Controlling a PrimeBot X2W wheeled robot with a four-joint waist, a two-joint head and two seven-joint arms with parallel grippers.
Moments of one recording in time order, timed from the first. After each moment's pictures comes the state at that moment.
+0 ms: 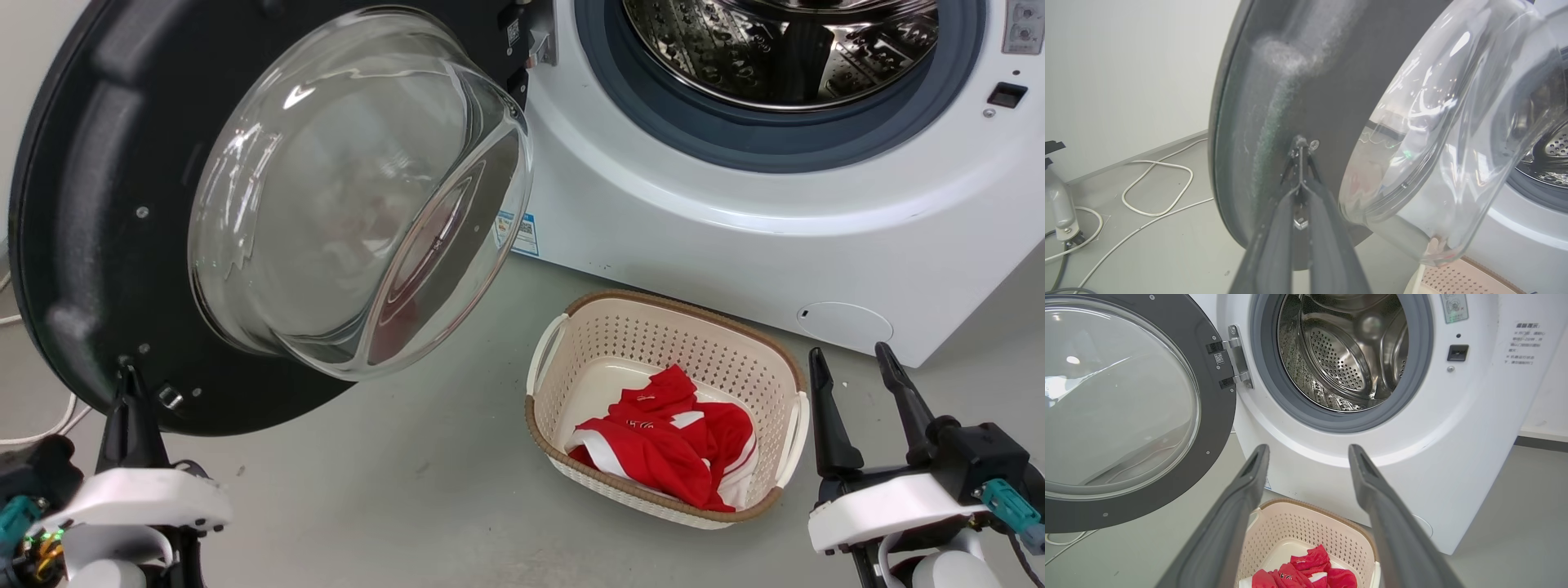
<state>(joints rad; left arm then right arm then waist) -0.06 0.36 -0.05 0.11 -0.62 0.27 -0.25 -0.06 -0.05 -0.02 0.13 0.10 0.13 -0.24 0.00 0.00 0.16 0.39</state>
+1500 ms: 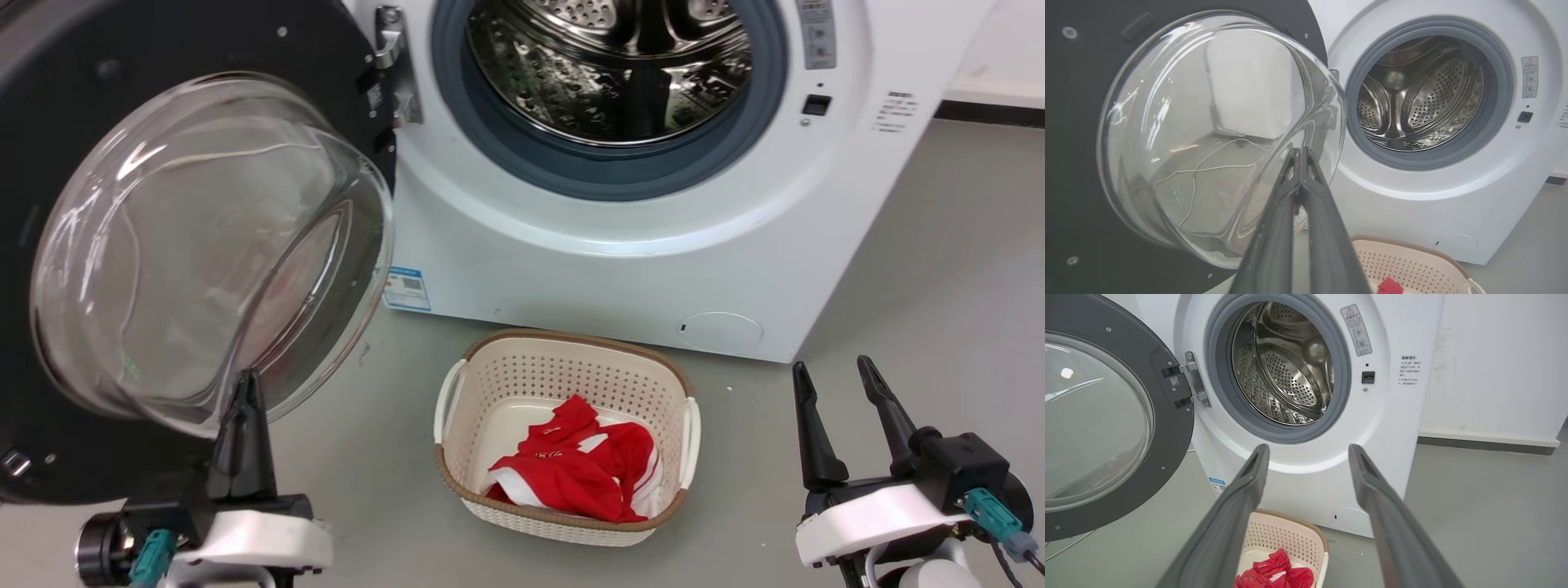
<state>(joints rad) 0.02 0.18 -0.05 0.01 -0.25 0.10 -0.26 -0.05 -0.05 0.01 0.16 0.11 0.13 -0.25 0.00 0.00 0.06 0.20</state>
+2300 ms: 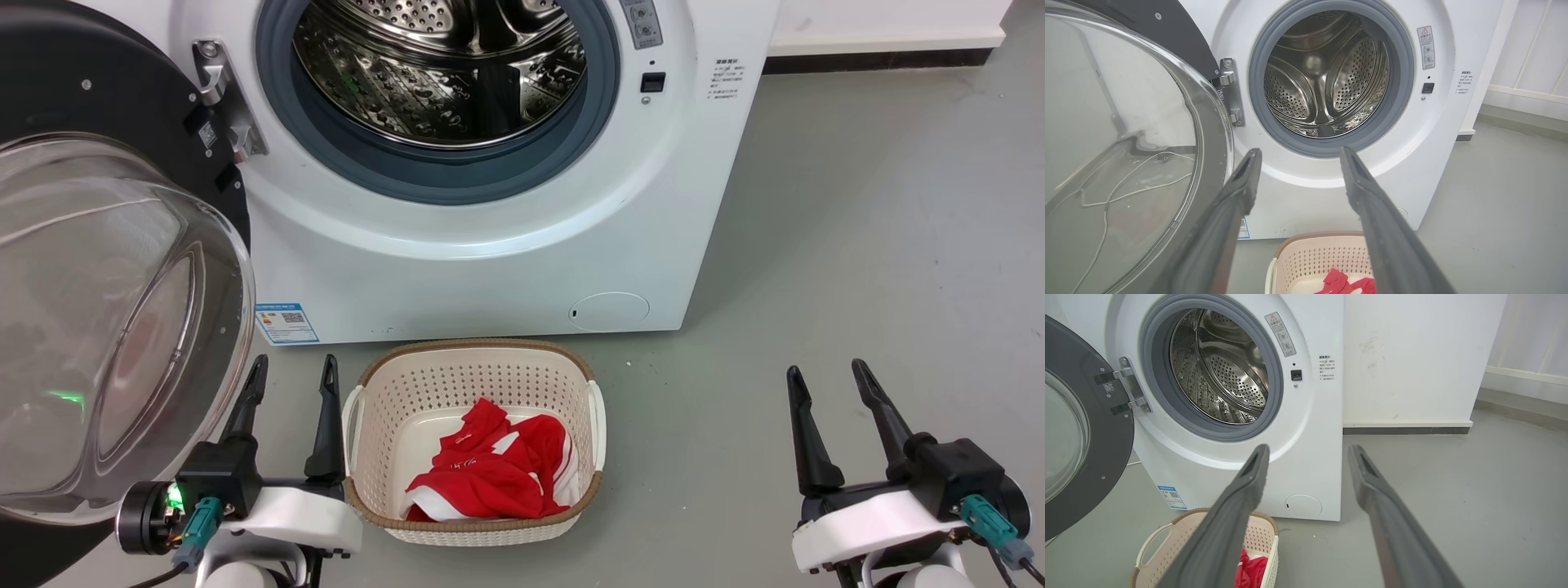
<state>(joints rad) -0.08 0.15 -0.08 0.13 -0.17 0.04 -0.26 -0.04 -0.05 0.02 0.15 0.10 0.13 -0.26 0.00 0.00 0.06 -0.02</state>
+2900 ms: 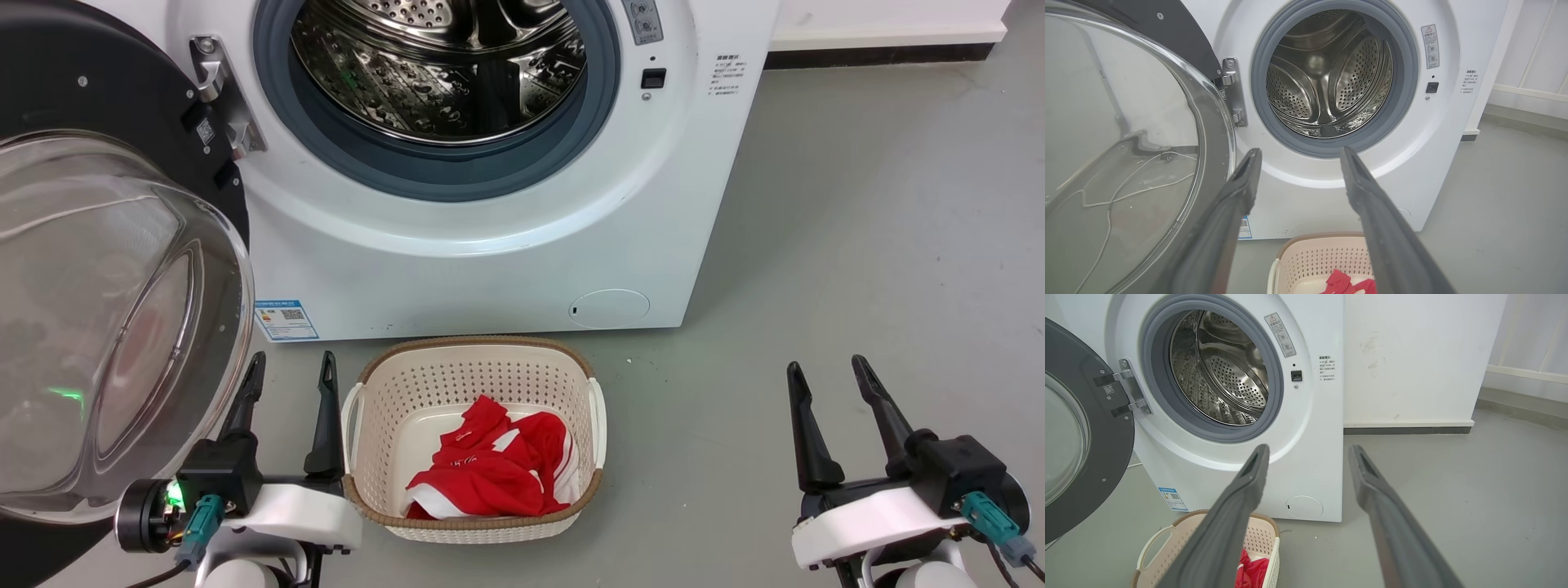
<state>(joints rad) -0.08 0.12 -0.05 0.14 -0.13 0.03 -0.26 -0.05 -0.05 0.02 0.15 0.11 0.13 -0.26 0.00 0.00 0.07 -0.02</state>
